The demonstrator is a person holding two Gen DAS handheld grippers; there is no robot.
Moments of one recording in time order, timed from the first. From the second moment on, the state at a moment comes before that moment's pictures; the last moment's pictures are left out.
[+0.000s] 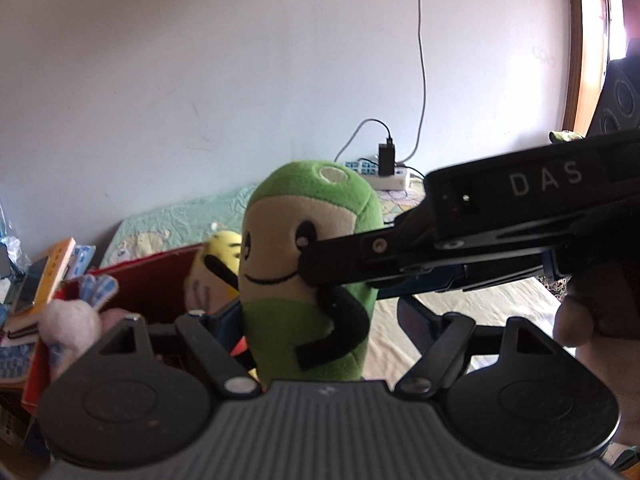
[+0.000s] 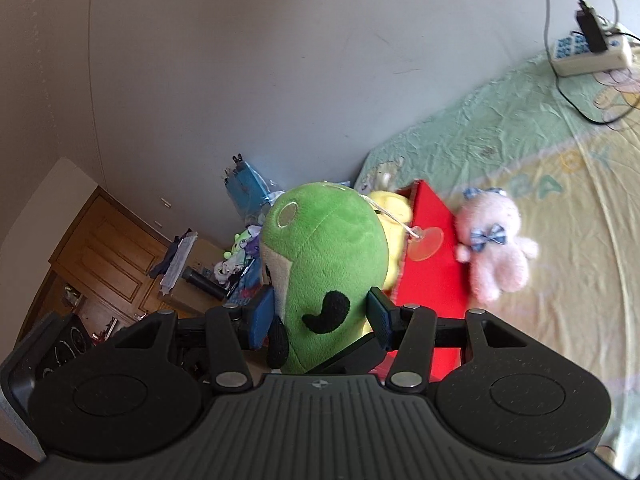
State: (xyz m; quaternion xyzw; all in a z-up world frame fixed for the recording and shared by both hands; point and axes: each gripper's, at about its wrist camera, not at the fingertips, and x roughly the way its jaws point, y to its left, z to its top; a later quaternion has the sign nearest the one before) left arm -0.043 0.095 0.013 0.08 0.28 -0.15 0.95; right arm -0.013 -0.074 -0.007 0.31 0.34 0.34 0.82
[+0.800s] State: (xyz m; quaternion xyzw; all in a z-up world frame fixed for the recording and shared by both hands) left arm 0.034 0.234 -0.034 0.05 0.34 -0.16 0.93; right arm 0.047 0.068 -0.032 0.26 0.38 0.29 0.84
